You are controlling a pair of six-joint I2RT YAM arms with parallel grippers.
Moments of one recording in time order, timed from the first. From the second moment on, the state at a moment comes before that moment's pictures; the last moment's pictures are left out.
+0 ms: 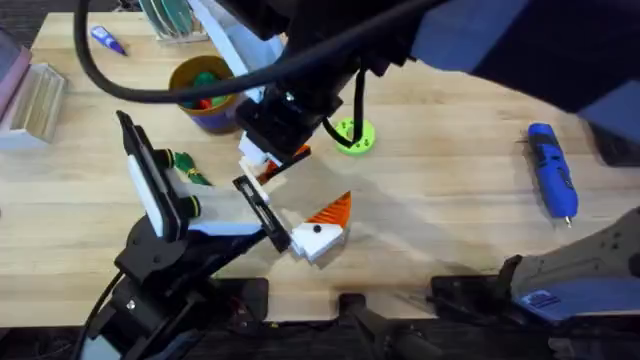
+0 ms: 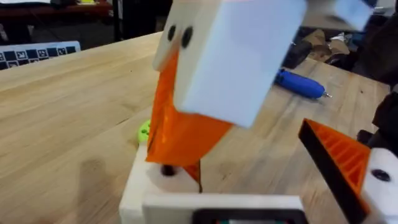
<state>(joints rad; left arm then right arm) -0.61 0.01 0.01 -0.06 0.34 -0.13 0.97 1.78 1.80 -1.18 -0.20 0.10</state>
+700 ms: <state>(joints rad) -0.61 0.01 0.01 -0.06 0.34 -0.13 0.97 1.78 1.80 -1.18 -0.20 0.10</state>
